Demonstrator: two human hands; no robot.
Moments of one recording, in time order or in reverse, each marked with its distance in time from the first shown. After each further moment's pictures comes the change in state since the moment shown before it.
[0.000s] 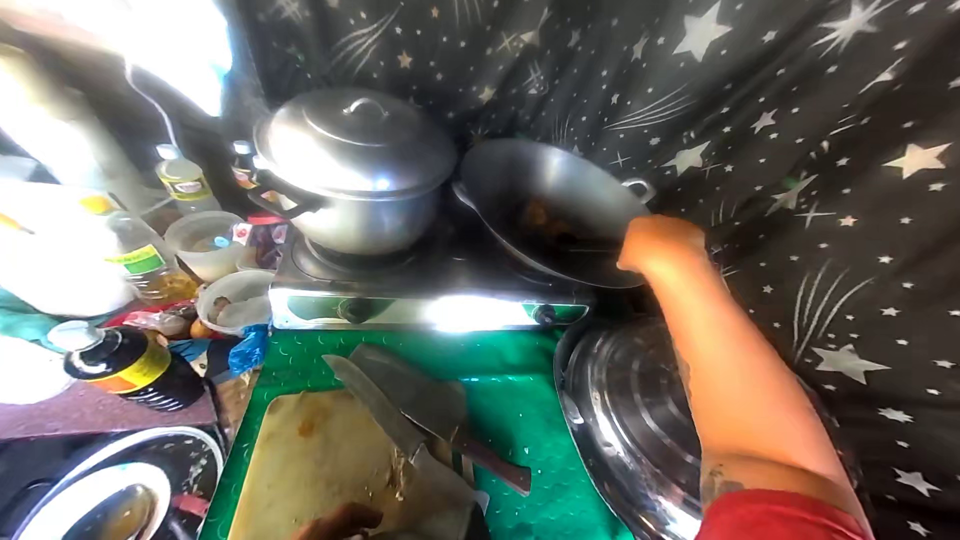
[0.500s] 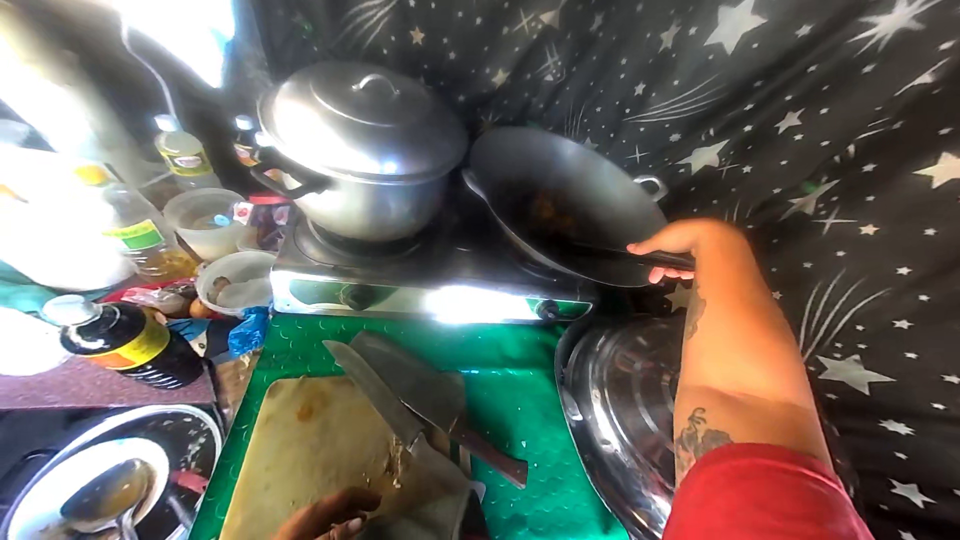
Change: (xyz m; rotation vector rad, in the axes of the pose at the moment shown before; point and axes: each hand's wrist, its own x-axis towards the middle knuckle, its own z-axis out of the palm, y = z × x) left_hand 0.003 -0.013 0.001 -0.036 0.011 0.013; right_hand 0.127 0.066 0.045 0.467 -0.467 0.151
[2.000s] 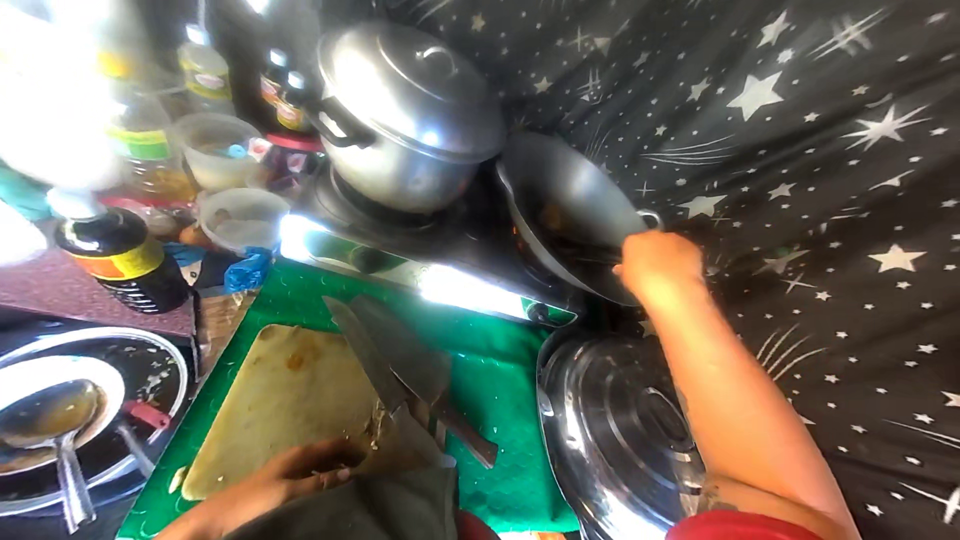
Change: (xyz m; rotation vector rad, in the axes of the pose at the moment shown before) left_hand 0.004 0.001 0.002 -0.042 -0.010 0.049; right_hand -0.192 -0.069 0.074 -0.709 0.581 -0.296
